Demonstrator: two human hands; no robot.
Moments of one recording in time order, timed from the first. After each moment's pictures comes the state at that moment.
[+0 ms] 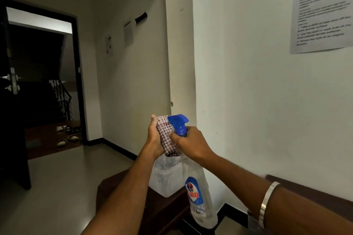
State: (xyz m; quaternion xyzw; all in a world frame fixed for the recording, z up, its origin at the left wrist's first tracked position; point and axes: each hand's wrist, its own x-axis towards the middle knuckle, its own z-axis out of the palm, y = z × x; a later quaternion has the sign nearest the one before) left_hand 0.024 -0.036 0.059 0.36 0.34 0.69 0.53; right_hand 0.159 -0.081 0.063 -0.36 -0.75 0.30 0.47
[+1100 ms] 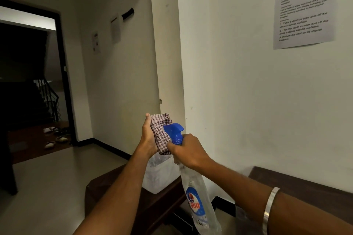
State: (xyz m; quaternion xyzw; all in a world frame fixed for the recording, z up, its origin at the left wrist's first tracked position) left_hand 0.045 -0.022 0.050 0.37 0.37 0.69 0.50; right_hand 0.191 -0.091 0.039 -0.41 -0.76 0.29 0.42
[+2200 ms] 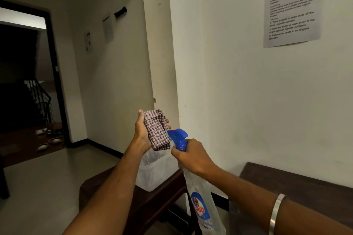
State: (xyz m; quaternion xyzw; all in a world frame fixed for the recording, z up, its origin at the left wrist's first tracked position) left_hand 0.049 -0.024 0.059 0.40 0.35 0.69 0.50; right_hand 0.218 -0.098 0.022 -0.43 -0.75 0.28 0.43
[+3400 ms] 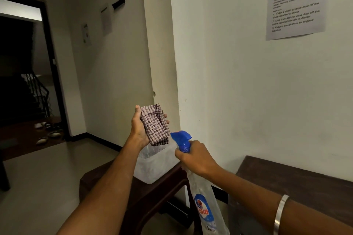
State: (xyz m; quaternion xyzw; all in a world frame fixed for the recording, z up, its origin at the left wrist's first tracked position) left_hand 0.034 -0.021 0.046 0.41 0.34 0.68 0.50; right_hand 0.224 -0.094 0.000 -0.43 -0.74 0.30 0.41
